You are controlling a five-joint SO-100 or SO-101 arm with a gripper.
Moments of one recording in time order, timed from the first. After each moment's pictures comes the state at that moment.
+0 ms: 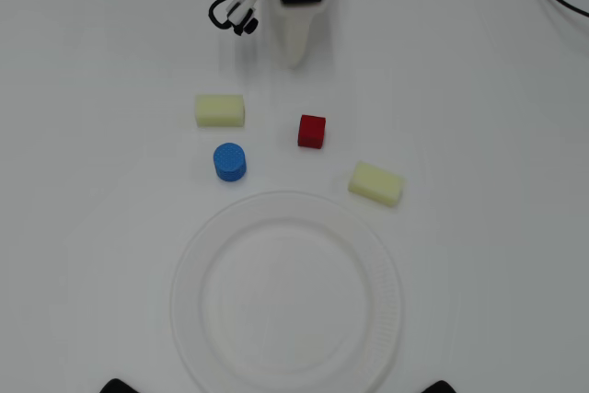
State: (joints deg) arm -6.8 187.5 176.0 75.7 -5.4
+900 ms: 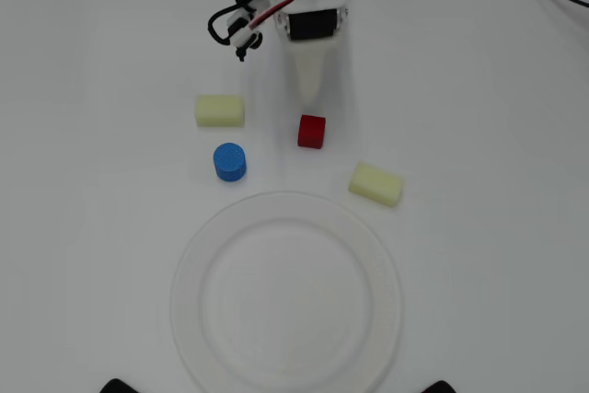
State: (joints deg) arm -11.6 114.5 119.6 72.3 0.2
